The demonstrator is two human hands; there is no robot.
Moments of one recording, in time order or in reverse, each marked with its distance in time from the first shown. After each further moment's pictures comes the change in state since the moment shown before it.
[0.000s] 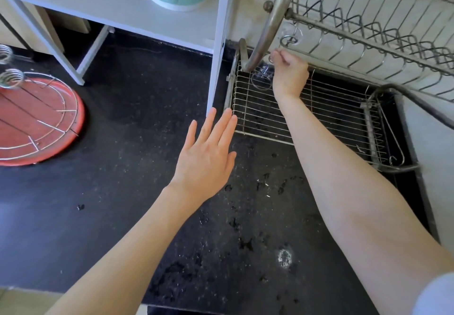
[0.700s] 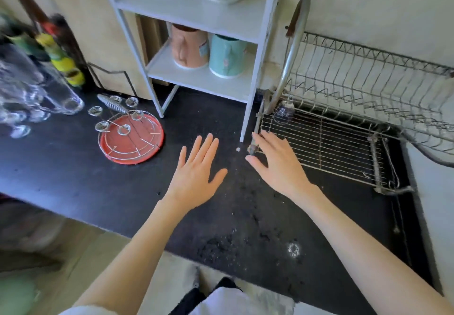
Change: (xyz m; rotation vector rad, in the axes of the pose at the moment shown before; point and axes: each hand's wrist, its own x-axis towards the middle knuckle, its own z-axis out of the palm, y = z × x) left_hand -0.089 -0.013 -0.101 -0.052 -0.024 -0.224; right_hand -0.158 -0.093 -0.110 -0.589 -0.755 -0.474
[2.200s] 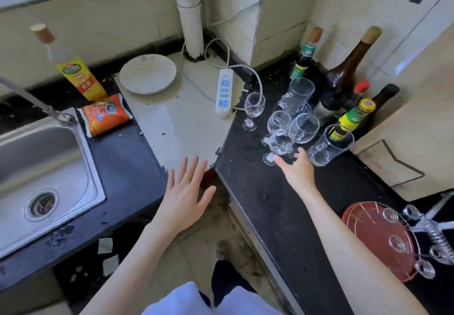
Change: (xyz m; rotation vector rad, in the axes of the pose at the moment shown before) left_hand -0.229 -0.499 -0.206 -0.056 0.138 -0.811; right_hand 0.275 -0.535 0.225 0.501 -0.272 0.054
